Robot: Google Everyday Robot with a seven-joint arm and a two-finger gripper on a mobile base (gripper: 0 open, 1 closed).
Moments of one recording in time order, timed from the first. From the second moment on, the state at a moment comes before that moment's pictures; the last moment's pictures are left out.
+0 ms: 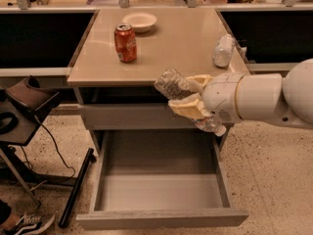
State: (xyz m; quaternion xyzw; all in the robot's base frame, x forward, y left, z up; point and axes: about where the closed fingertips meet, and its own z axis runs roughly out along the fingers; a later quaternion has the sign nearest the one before) arm 0.501 -0.067 0.891 -0.49 0.70 0.16 0.50
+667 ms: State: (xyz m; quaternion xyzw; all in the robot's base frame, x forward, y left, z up) arm 0.611 -0.110 0.920 -0.48 0.70 0.12 0.52
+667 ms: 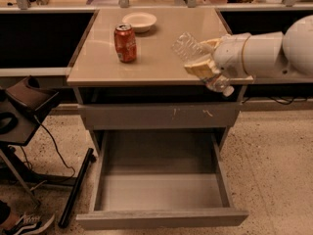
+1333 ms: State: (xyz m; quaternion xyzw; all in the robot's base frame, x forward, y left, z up) arm 0.719 -0.151 0.858 -0.49 0.76 0.11 0.41
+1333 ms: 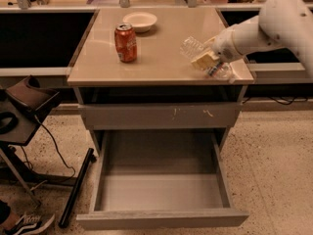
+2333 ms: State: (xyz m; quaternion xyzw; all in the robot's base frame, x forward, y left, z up) arm 0.812 -0.055 0.846 -0.54 0.74 0.13 0.38
